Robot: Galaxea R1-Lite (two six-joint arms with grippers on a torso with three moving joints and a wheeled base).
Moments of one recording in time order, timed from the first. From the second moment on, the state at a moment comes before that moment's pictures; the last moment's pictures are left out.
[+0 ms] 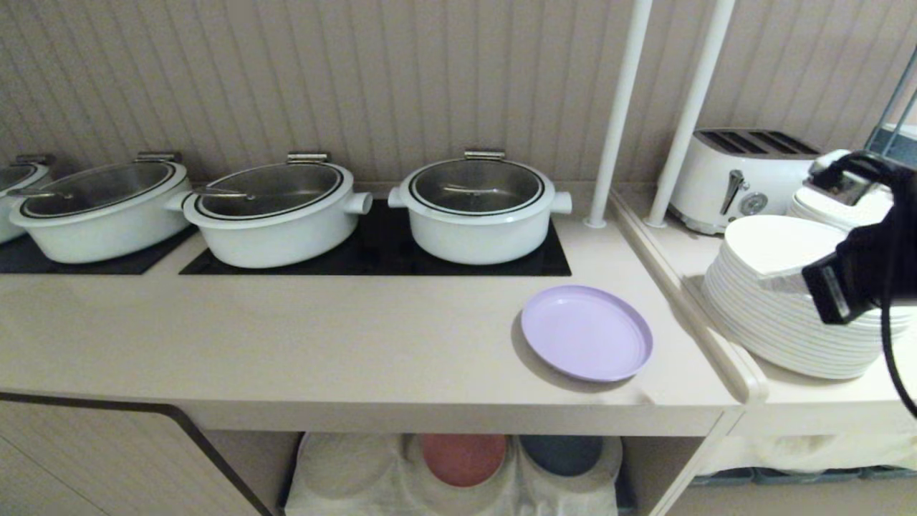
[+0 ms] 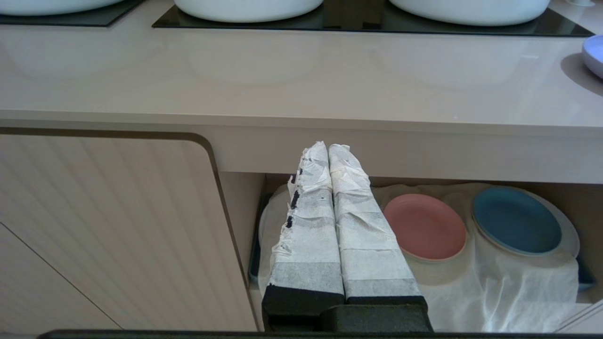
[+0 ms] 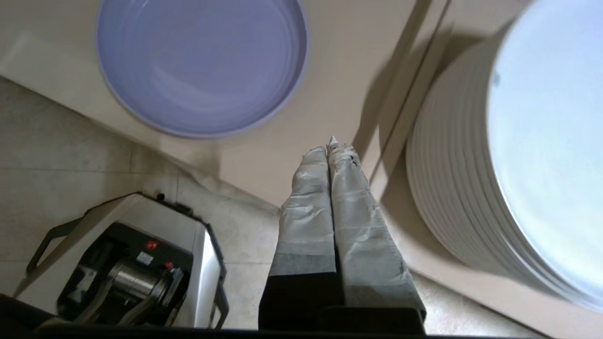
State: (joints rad) left arm 0.01 0.00 0.00 -0.01 0.00 -0.03; right arm 0.08 1.47 -1.19 0.39 0.15 -0.32
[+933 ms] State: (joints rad) left arm 0.01 0.00 0.00 -0.01 0.00 -0.03; right arm 0.21 2.04 -1.87 0.75 0.05 0.16
